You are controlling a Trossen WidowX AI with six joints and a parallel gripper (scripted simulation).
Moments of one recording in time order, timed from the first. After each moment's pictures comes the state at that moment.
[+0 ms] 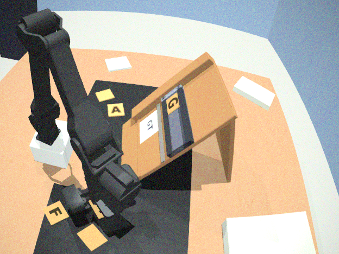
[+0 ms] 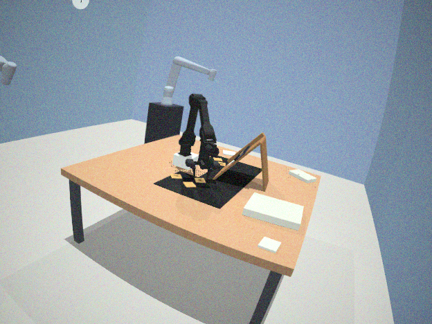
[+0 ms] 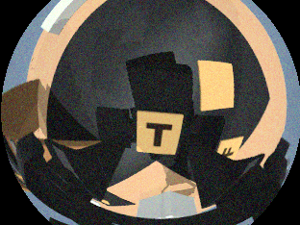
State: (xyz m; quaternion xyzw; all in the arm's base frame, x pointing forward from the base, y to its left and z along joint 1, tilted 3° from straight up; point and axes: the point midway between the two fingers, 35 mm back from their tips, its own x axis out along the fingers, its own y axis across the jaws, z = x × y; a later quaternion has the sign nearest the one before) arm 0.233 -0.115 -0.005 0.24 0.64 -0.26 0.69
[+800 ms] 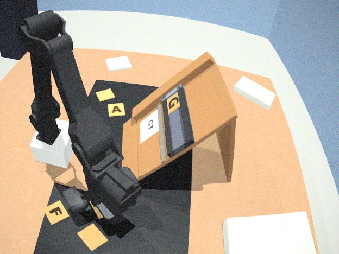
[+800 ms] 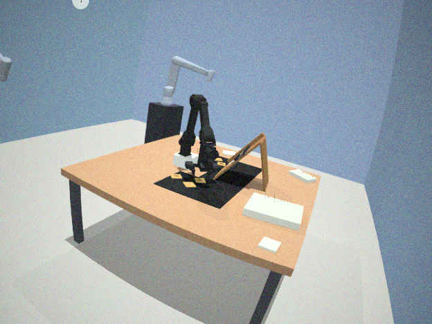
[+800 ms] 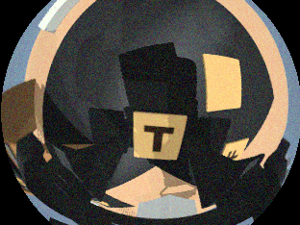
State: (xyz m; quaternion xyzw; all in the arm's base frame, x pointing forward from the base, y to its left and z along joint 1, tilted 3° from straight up) arm 0.231 -0.114 -0.019 0.24 0.64 -0.26 0.68
